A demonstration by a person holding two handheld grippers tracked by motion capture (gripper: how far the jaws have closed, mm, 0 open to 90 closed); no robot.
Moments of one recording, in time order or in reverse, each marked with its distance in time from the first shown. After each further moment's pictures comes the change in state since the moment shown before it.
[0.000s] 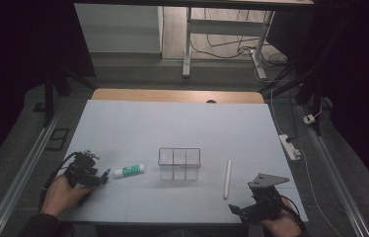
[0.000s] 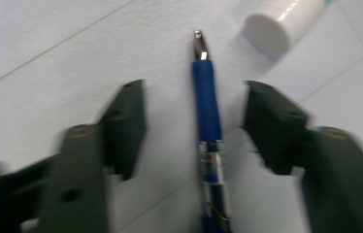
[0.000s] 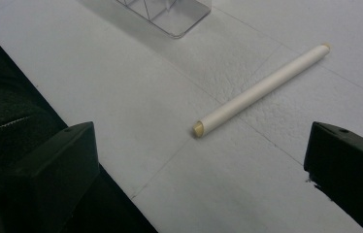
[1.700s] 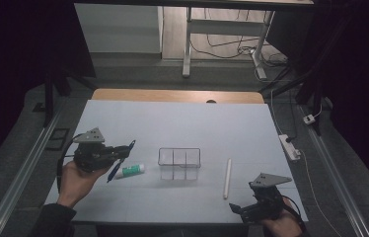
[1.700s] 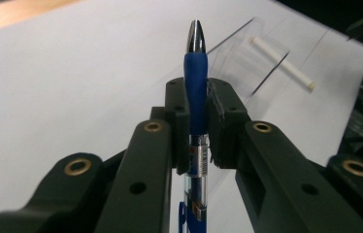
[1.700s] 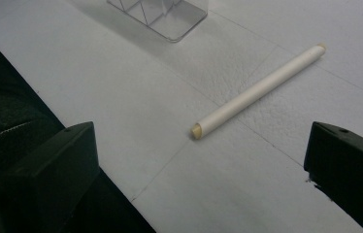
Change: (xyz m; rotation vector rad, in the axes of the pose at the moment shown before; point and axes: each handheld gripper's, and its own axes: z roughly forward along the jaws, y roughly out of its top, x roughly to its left) left arm -0.058 0.056 -0.076 -0.556 -0.249 0.186; right arm -0.002 -0.001 -0.002 -0.020 0.003 0.020
